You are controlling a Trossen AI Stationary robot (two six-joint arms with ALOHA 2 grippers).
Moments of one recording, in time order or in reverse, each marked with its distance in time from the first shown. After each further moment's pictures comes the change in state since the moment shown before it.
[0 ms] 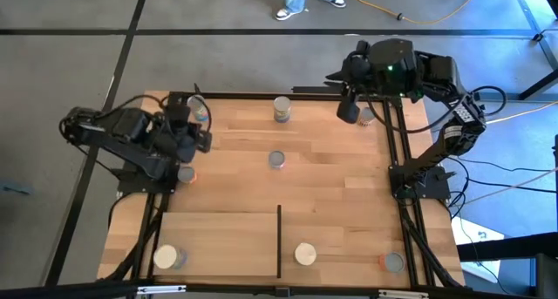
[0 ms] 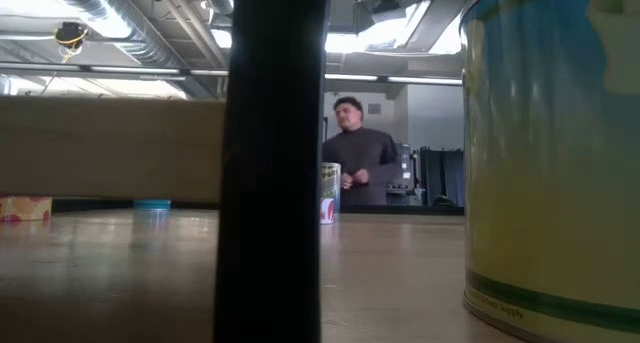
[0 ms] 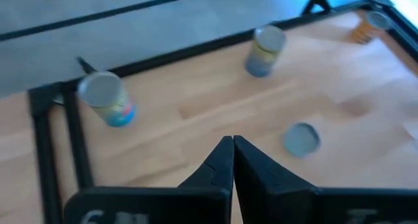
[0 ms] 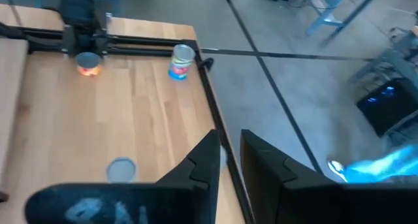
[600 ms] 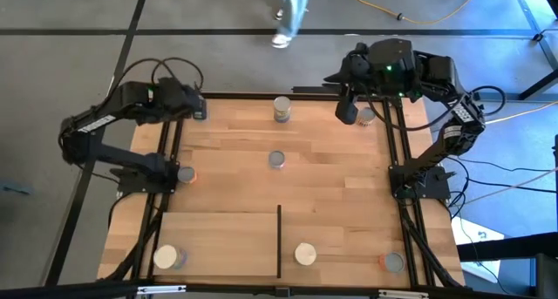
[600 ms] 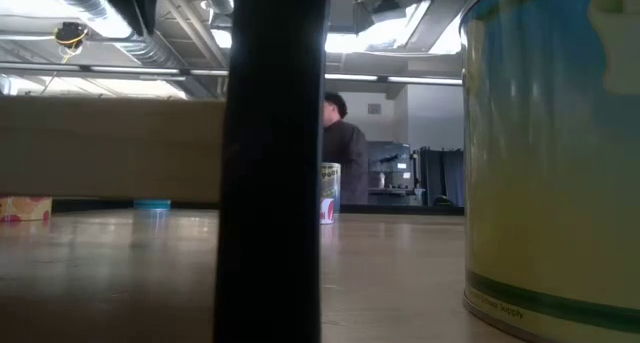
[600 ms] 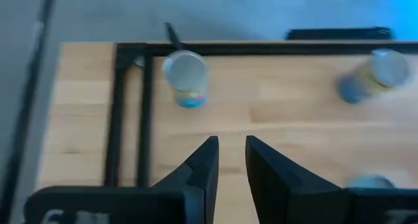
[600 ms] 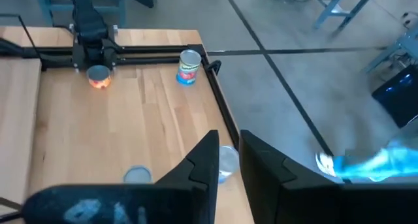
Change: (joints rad) left arm 0.578 -0.006 0.000 0.007 0.211 0.189; right arm 0.000 0.005 0.000 0.010 -0.022 0.090
